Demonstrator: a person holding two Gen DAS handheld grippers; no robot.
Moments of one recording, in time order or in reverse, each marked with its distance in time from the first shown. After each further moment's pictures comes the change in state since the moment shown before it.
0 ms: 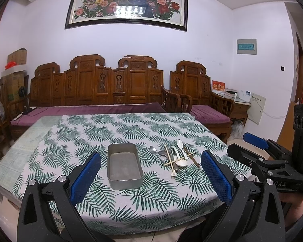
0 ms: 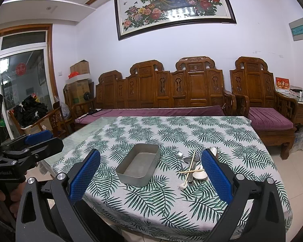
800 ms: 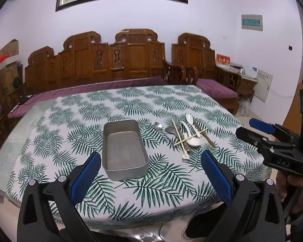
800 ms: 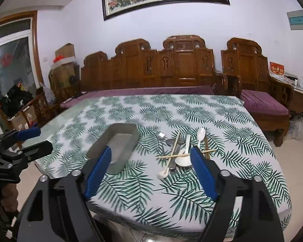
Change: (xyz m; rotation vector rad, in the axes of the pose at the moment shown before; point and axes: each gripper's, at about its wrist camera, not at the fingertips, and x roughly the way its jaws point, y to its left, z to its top) left arm 0.103 0.012 -0.036 0.045 0.189 0.014; right arm 0.087 -0.059 -0.034 0.015 0.157 -0.083
